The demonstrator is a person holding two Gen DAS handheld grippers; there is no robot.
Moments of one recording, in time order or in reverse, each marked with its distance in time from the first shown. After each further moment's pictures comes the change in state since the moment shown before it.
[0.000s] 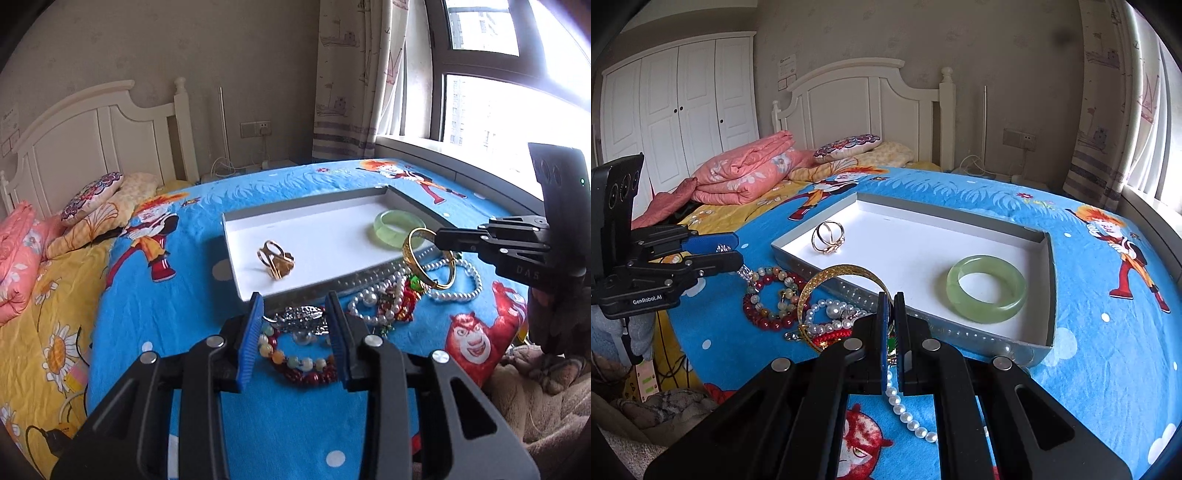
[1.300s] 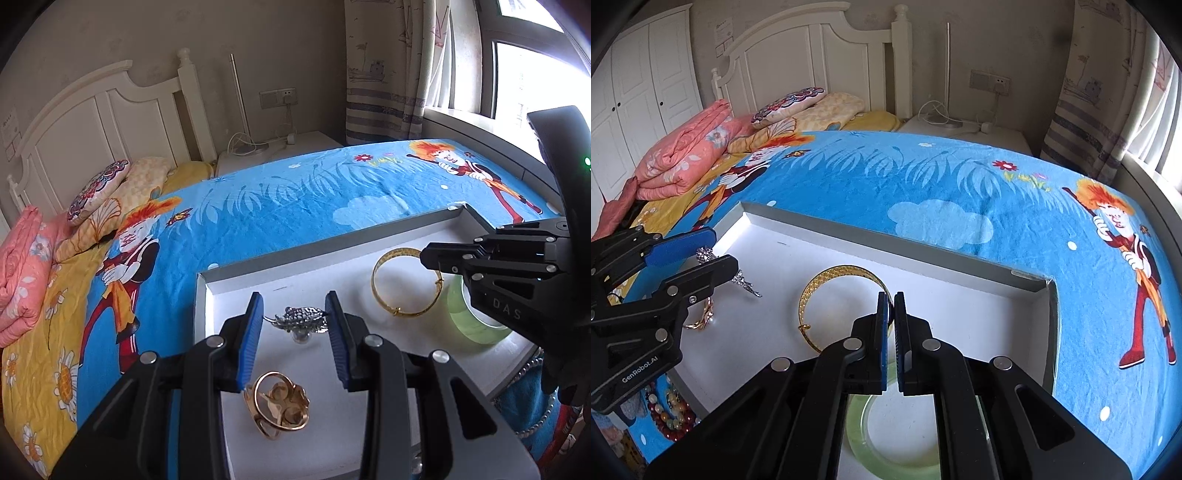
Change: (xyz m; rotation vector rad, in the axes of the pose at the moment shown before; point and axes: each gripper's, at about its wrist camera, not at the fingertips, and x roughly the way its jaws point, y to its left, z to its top) left arm 0.151 -0.005 0.094 -0.008 0.163 0.142; right arm 0.135 -0.073 0.076 0.106 0.251 -0.124
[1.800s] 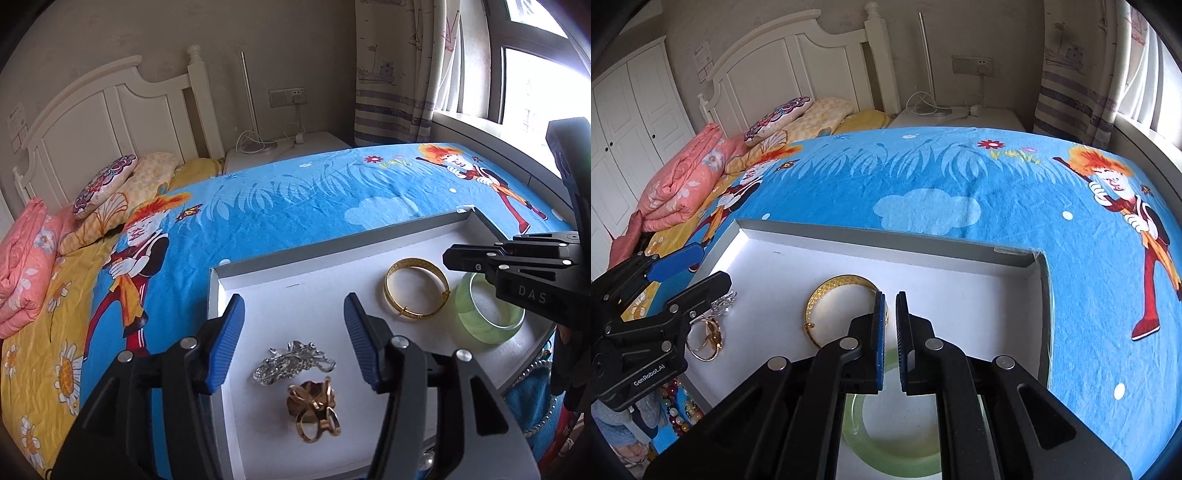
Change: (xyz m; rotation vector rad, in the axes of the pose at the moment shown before) left arm -0.003 0.008 -0.003 -0.026 -0.002 0.017; right arm -0.007 -0.018 -0.006 0.122 0.002 0.056
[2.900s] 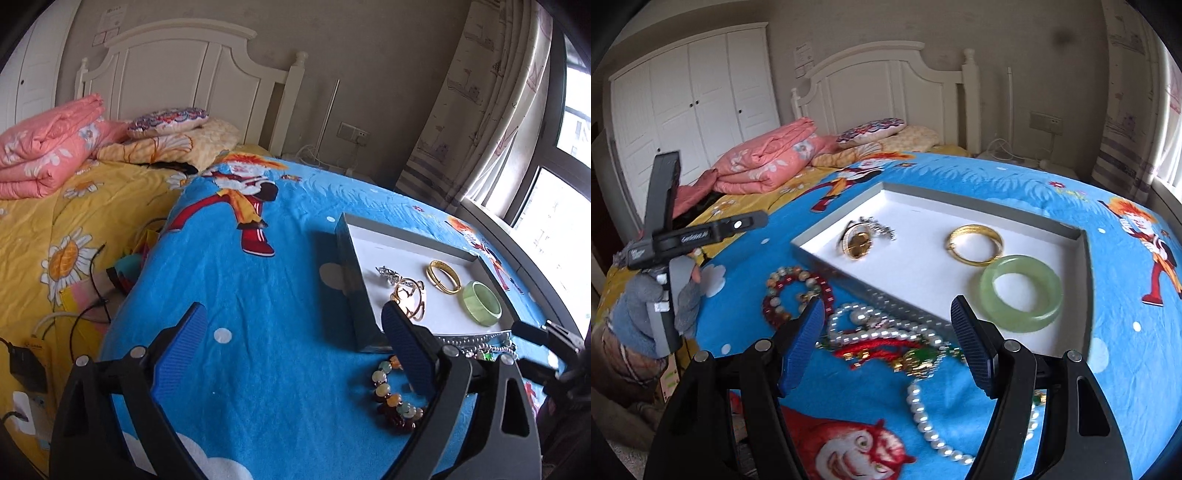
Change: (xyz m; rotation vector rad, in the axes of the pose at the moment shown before) left arm -0.089 0.120 -0.121 -0.437 -0.113 -0.073; right arm -0.091 0.082 -0.109 -0.292 -0.151 0.196
